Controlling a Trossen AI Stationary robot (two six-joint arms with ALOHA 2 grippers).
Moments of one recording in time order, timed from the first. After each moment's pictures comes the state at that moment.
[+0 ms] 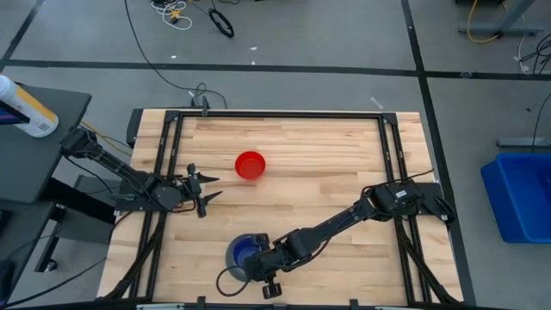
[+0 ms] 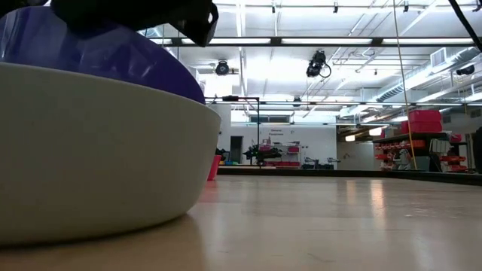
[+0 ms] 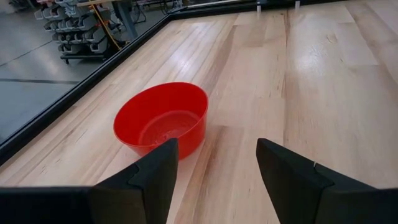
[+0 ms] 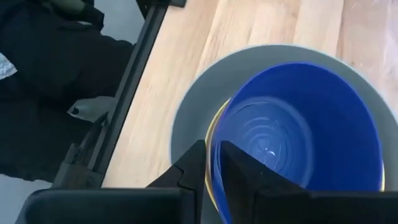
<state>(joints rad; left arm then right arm) -0.50 0.60 0.06 0.10 -0.83 -0.18 0.48 2.35 2.09 -0.68 0.04 0.19</state>
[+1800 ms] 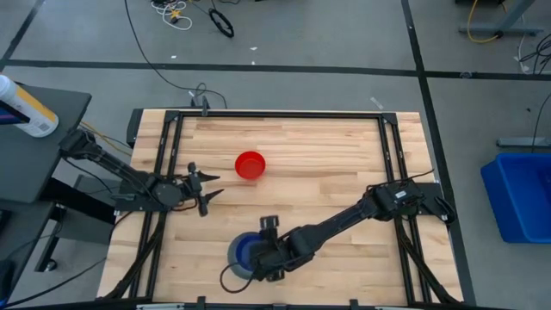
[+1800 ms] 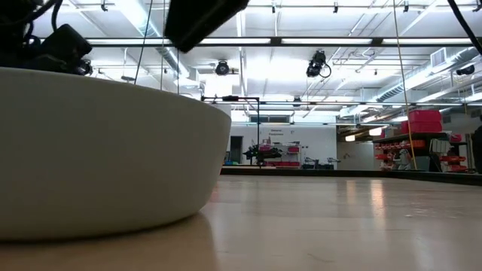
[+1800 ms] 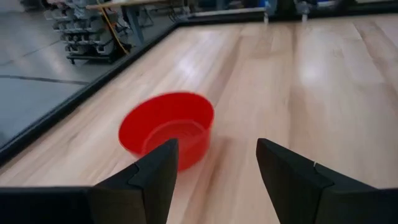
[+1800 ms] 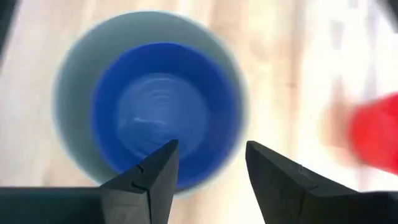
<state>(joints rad) -0.46 0.63 0.06 0.18 -0.82 -0.17 0.48 2.35 2.27 -1.08 0.40 0.19</state>
